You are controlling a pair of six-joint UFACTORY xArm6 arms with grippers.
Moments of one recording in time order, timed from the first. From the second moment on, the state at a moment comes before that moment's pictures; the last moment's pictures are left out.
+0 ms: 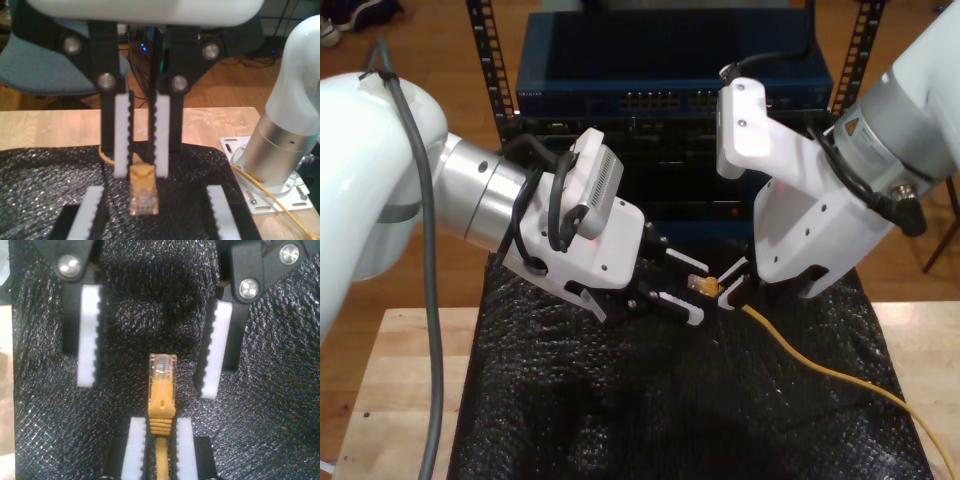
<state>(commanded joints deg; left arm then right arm) -2.3 -23.1 -43.8 -63.2 88.5 -253.7 19.1 -32.6 -49.5 27.5 73.5 -70.9</state>
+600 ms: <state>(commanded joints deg) -2.2 -23.2 -43.7 -65.8 88.5 -253.5 19.1 -32.6 -49.5 27.6 73.6 -70.9</state>
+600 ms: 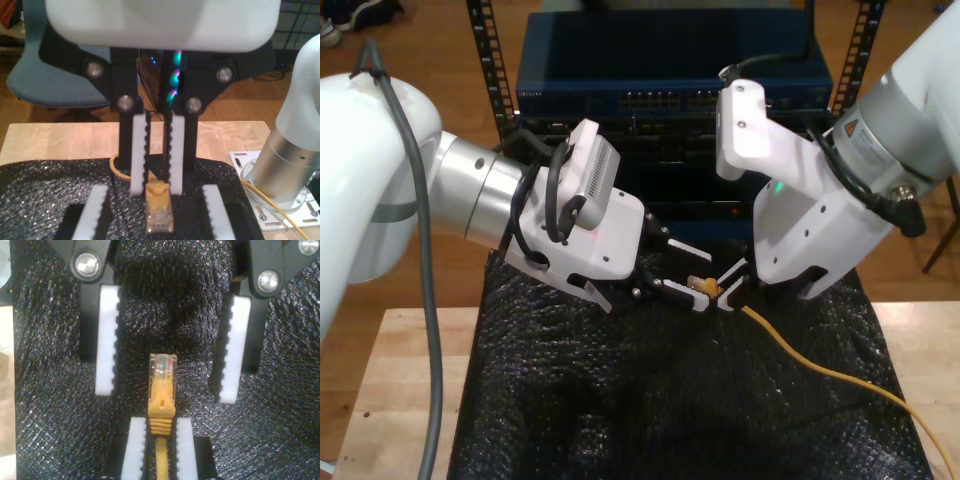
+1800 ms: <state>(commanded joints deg) -2.2 -23.6 -42.4 -65.5 86.4 -253.5 19.1 -32.4 -49.5 27.6 73.4 -70.9</state>
